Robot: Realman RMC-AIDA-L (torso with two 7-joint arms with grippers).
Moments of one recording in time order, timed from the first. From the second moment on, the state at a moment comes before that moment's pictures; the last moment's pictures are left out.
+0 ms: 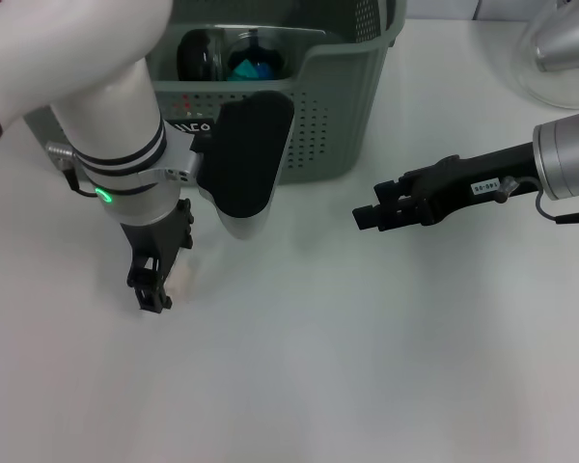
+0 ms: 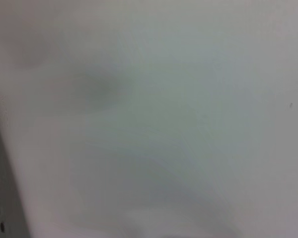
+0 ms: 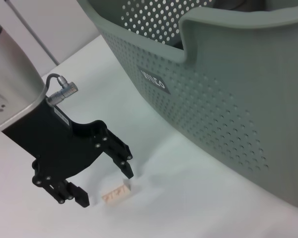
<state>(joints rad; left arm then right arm) -0.76 -2.16 1.63 1.14 2.86 1.60 -1.85 0.71 2.06 -1.02 -0.67 -2.13 -1.39 1.92</state>
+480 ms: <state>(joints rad) -0.76 -2.17 1.63 1.11 2.86 1.57 -1.84 0.71 2.06 -1.02 -0.66 -2.13 -1.38 1.92</state>
